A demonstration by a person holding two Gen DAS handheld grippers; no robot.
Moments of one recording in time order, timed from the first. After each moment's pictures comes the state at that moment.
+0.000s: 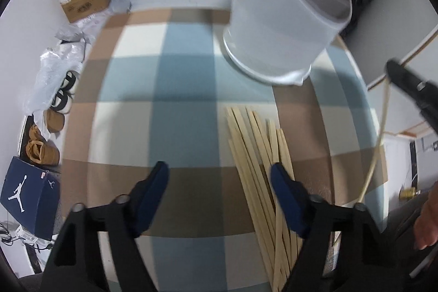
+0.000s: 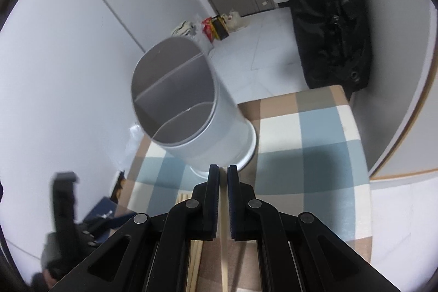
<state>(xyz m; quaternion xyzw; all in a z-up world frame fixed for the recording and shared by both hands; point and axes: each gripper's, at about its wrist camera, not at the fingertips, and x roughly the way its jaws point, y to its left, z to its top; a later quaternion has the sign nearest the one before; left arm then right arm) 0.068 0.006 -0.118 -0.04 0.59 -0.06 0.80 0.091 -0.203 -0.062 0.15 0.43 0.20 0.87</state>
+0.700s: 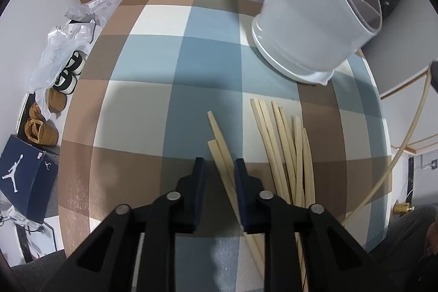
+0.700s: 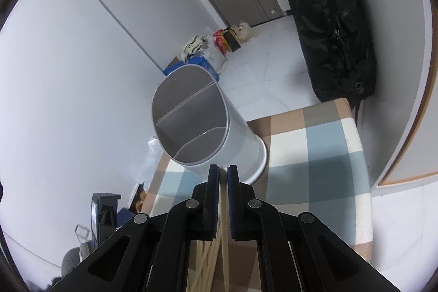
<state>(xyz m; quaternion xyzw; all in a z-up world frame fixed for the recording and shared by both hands) 0.055 0.040 -0.118 -0.09 0.59 -0.04 0.80 0.089 -0.227 -0.034 0.19 0.40 0.23 0.87</state>
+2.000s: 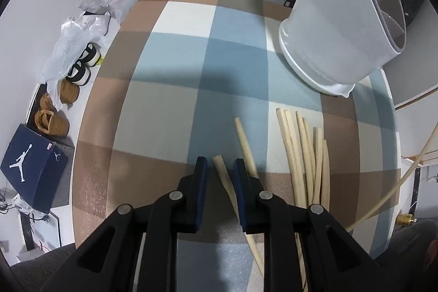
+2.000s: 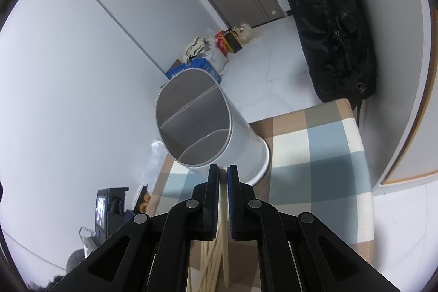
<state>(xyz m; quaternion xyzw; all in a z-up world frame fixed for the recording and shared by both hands) 0.061 0.040 -0.120 -0.09 0.60 0.00 0.79 0.086 -0.229 -0.032 0.20 0.40 0.24 0.86</state>
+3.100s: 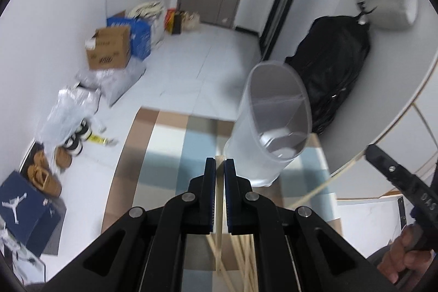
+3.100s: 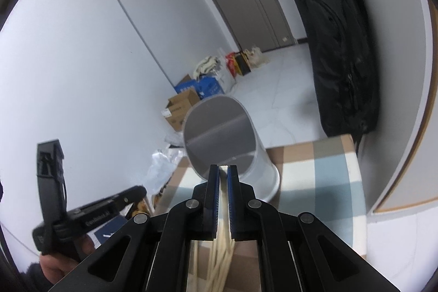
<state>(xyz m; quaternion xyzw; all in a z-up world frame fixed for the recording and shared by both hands) 0.049 0.031 0.005 -0.11 0.40 -0.05 0.91 0.063 -0.209 0.012 0.15 0.33 0.24 0.90</state>
